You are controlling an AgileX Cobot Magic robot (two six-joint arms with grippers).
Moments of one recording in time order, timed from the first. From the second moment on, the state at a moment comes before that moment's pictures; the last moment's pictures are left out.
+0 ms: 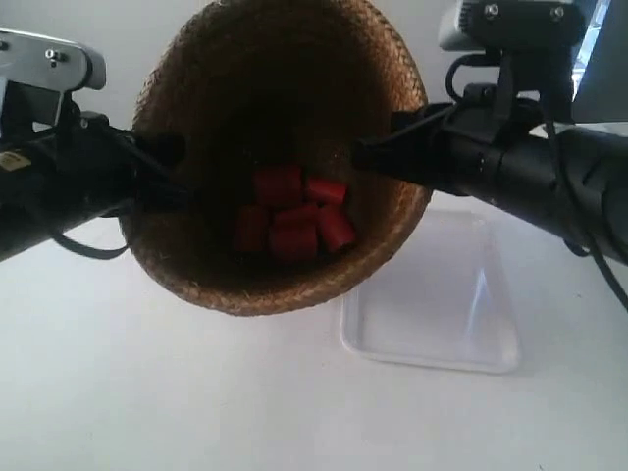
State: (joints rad) left arm -0.57 1.23 -0.66 -0.76 -0.34 0.65; right arm 0.49 1.25 -0.74 0.91 -0.24 -0.69
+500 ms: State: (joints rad) left arm -0.61 1.11 -0.59 -0.74 -0.36 0.61; right arm 0.53 1.15 -0.64 0.90 -0.29 -0.67
